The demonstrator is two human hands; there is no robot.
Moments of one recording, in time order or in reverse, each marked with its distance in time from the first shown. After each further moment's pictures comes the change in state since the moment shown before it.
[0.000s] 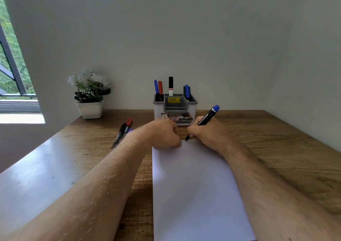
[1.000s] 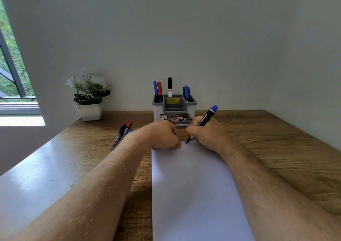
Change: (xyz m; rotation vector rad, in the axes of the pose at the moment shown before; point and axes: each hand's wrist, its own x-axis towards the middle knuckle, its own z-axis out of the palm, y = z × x) left_hand -0.001 0.001 -0.001 -0.008 -0.045 -0.036; right_hand 0.001 0.000 0.001 -0.038 0.015 -0.037
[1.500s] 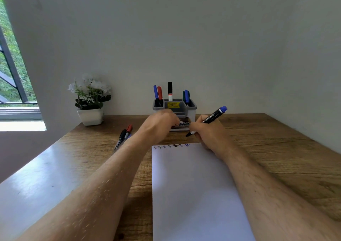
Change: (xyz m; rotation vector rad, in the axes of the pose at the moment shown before) left_hand -0.003 0.004 -0.015 -0.322 0.278 0.134; right_hand 0.001 -0.005 -0.003 0.243 0.054 0.068
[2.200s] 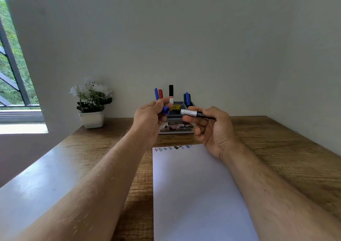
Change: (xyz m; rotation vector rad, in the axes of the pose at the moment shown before) left_hand -0.002 -0.002 -0.009 -1.162 0.315 -0.156; right_hand -0.003 -0.018 -0.003 0.829 -0.149 0.074
